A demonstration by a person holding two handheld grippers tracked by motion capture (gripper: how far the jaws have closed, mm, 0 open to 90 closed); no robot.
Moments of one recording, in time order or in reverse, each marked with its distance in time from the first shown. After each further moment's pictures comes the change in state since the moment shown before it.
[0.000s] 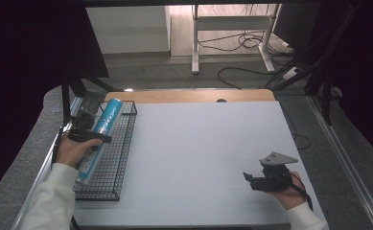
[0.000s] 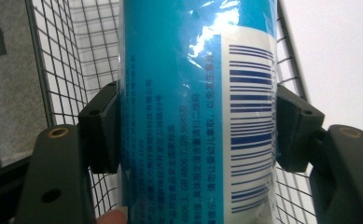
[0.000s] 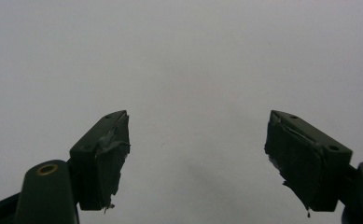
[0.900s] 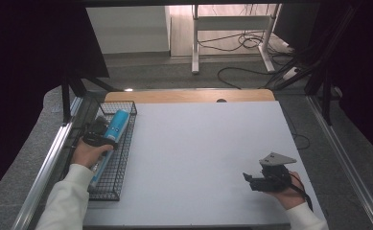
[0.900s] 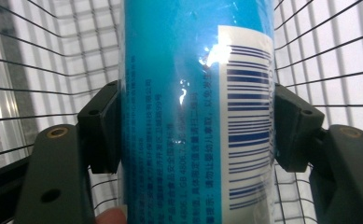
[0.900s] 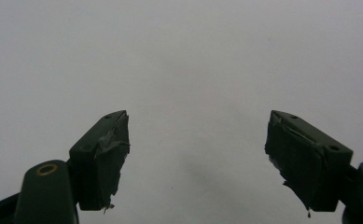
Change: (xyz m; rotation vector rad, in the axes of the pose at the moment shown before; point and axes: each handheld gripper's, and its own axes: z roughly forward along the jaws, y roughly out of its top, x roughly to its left) left arm -0.017 0.001 0.052 0.140 0.128 0.026; right arm 0.001 -0.001 0.002 0.013 -0.010 -0.012
